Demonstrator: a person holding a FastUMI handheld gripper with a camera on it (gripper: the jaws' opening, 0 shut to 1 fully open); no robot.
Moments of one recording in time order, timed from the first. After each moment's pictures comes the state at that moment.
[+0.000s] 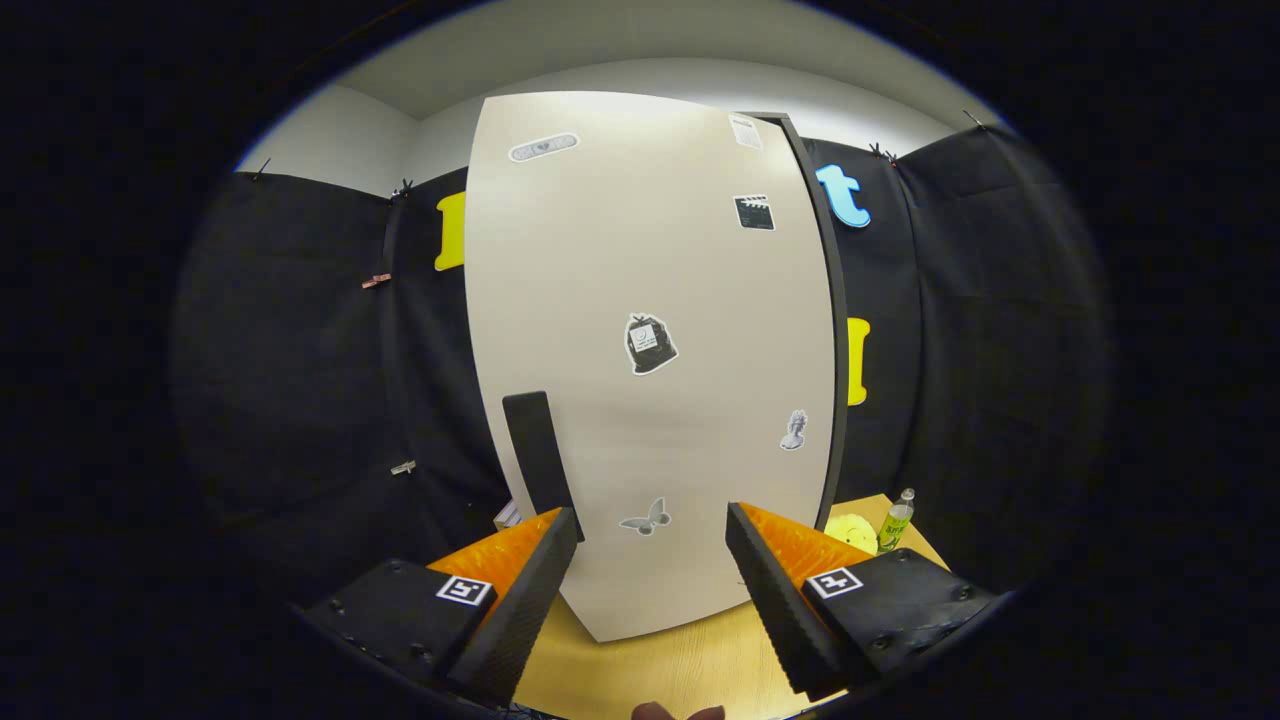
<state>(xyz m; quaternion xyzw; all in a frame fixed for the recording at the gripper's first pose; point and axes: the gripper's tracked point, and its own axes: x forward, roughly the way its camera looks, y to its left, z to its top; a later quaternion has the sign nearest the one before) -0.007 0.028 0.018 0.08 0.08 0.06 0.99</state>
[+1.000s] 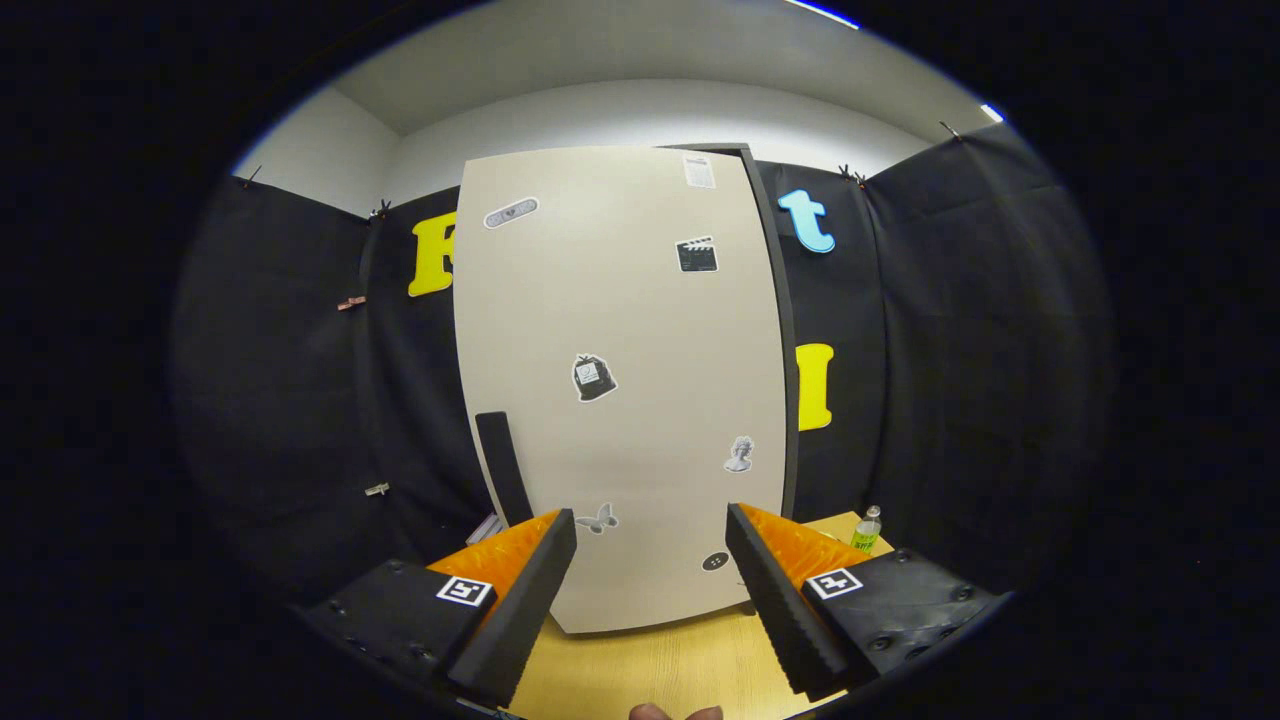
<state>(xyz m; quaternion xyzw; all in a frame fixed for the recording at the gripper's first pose) -0.013 -0.007 0.034 0.08 0.04 0.02 1.00</state>
